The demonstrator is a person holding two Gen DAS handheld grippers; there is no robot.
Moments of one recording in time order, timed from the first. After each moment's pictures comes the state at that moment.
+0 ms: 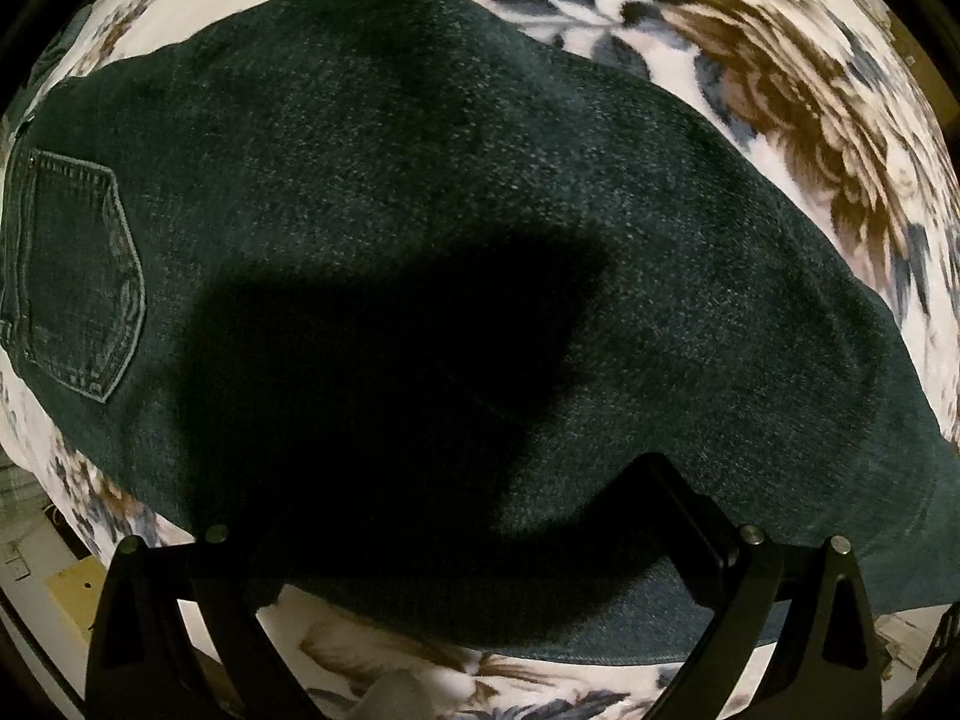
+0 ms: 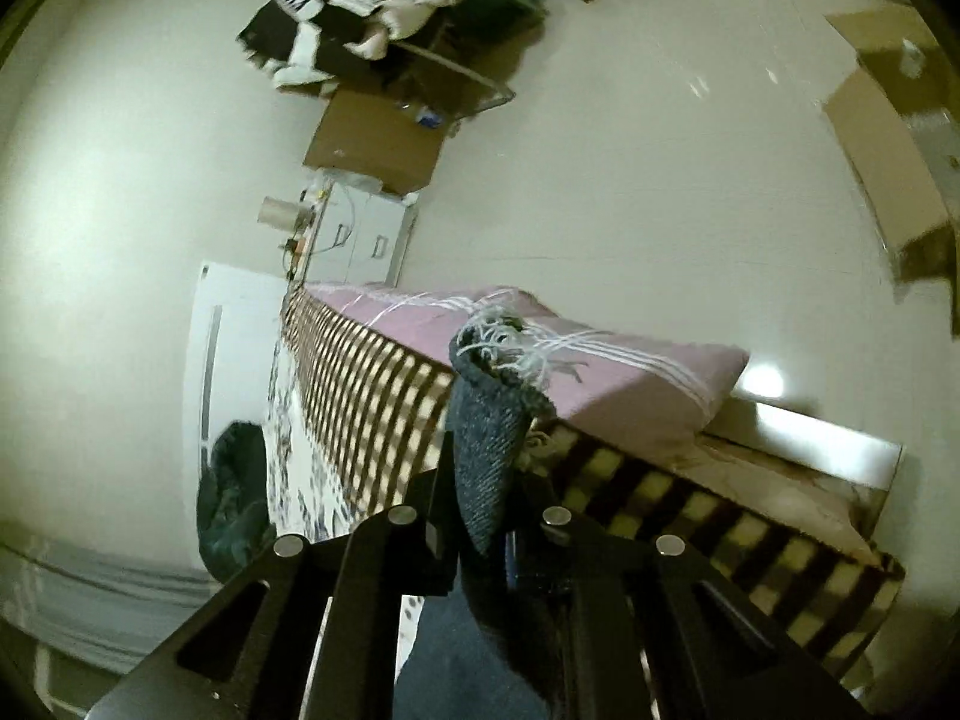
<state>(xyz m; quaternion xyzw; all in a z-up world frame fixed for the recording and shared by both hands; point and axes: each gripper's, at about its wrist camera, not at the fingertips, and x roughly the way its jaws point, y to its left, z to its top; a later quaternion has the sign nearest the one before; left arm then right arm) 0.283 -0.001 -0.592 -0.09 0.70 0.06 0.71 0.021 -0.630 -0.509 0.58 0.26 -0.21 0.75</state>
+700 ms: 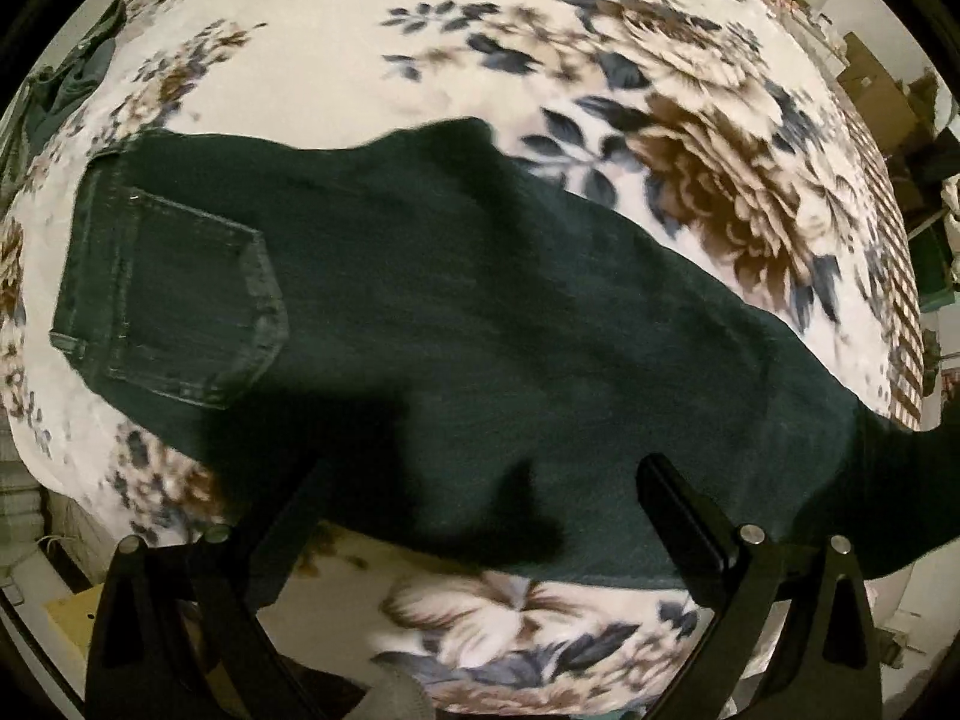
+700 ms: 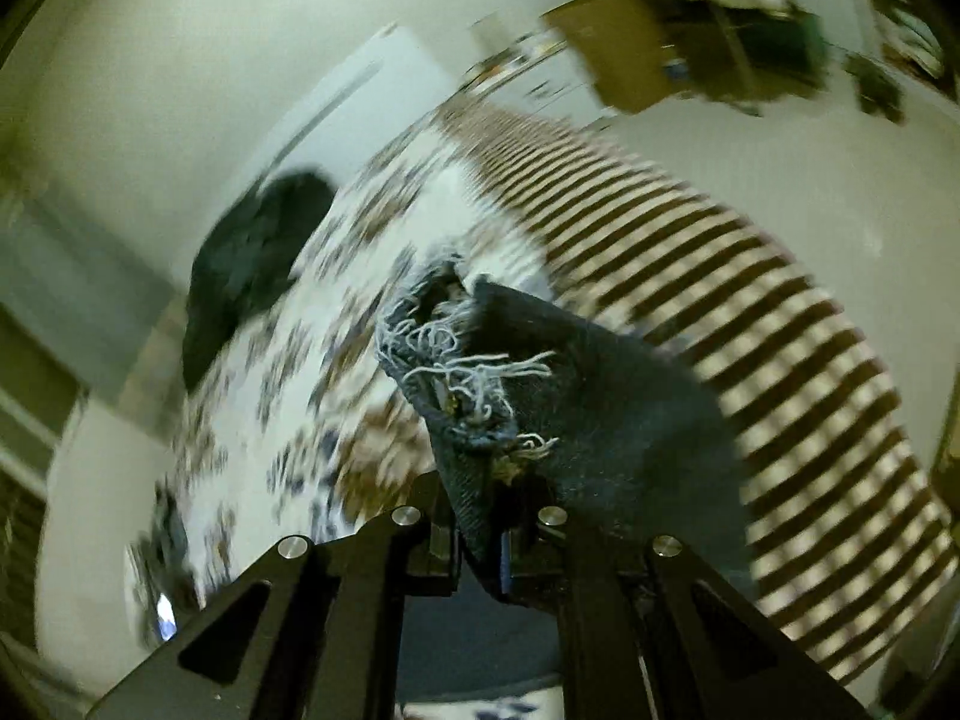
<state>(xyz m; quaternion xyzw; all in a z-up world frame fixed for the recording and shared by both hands) 0.253 0.040 -0.509 -0.09 0.64 0.03 0.76 0.134 -0.365 -0.402 0.31 0.39 -0.03 0.87</state>
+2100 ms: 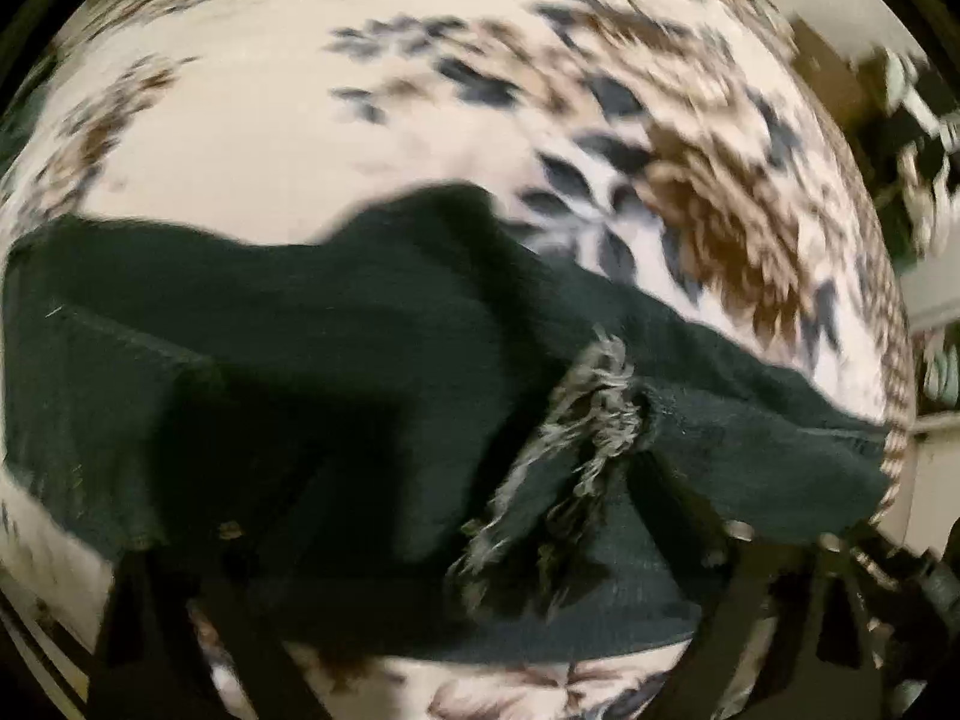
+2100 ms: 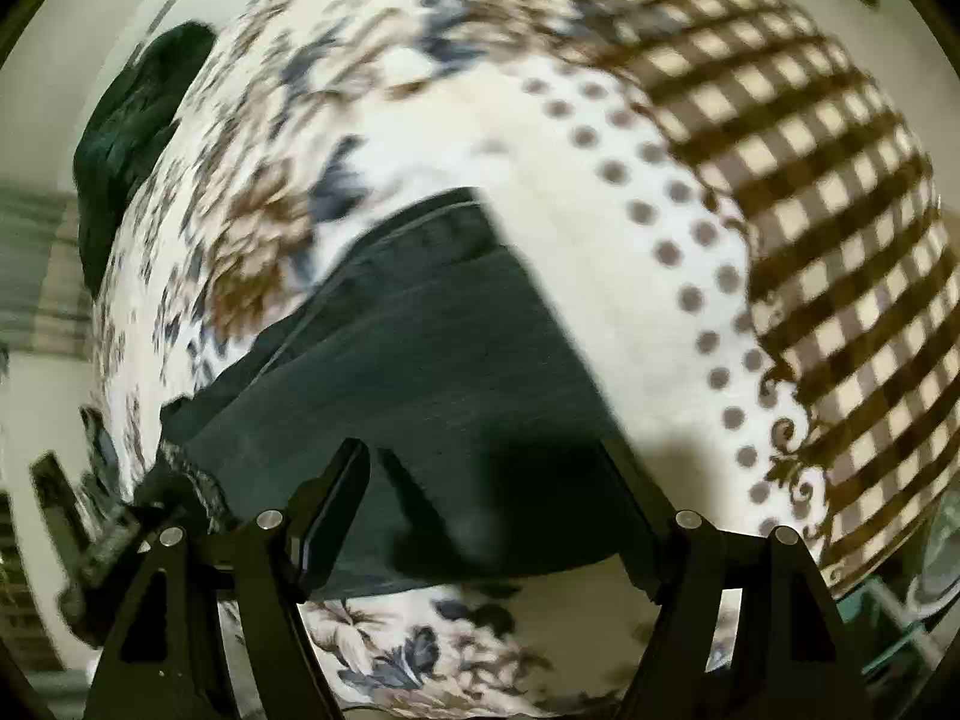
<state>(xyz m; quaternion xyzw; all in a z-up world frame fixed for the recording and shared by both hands) 0.295 0.047 -0.542 -0.07 0.63 -0.05 0.77 0.143 -0.335 -0.535 0.34 0.60 -0.08 0.72</state>
